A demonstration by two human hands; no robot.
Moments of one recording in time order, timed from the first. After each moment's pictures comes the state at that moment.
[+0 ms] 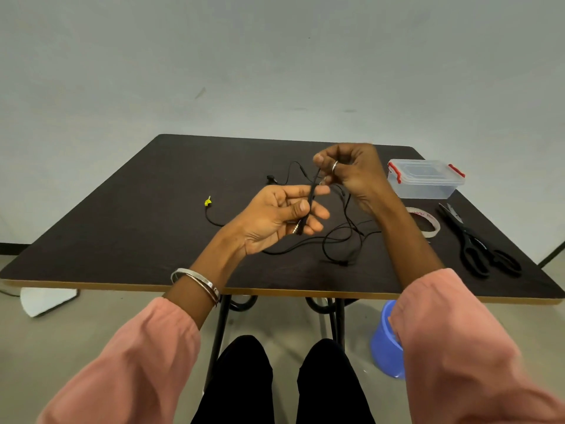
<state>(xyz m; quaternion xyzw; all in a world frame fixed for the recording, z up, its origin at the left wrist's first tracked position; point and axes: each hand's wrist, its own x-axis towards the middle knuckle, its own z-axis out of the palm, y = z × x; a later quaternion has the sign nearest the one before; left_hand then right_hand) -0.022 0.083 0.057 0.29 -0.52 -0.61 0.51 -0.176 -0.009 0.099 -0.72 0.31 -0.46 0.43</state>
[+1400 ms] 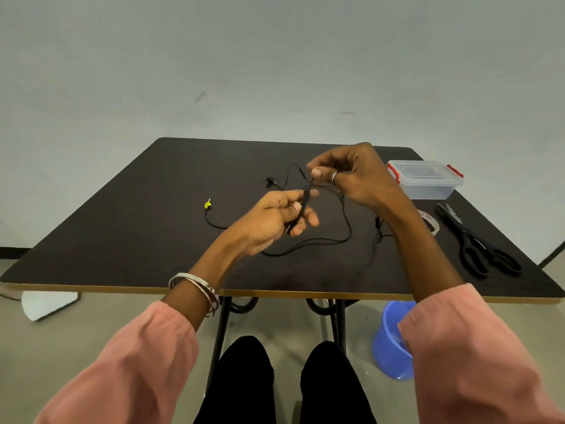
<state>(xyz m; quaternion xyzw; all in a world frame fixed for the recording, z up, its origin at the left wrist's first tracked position) -0.022 0.078 0.051 0.42 -0.57 -0.53 0.48 -0.188 0.015 0.117 -0.83 0.31 -0.37 0.29</state>
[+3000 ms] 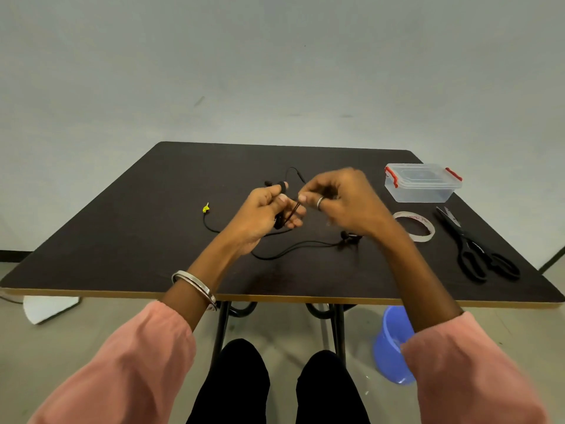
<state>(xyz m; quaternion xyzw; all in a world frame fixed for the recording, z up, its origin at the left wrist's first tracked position) -0.017 0.065 0.050 0.48 -0.54 -0.43 0.54 -0.186 0.037 0.105 -0.86 0.33 -0.31 0.21</state>
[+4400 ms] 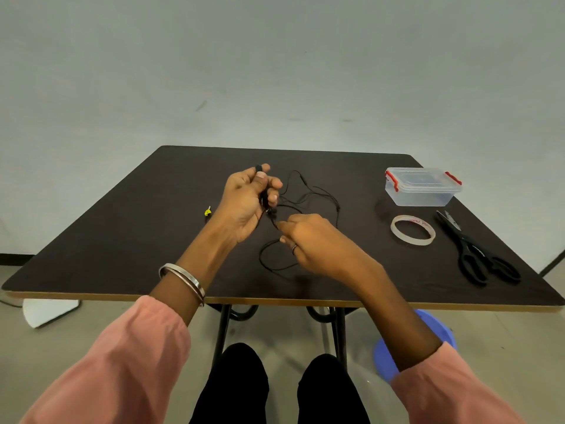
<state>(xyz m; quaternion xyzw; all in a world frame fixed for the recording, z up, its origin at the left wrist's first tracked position) -0.004 0.064 0.076 0.39 -0.38 -0.47 0.69 -0.156 0.065 0.069 -0.95 0.29 -0.10 0.02</state>
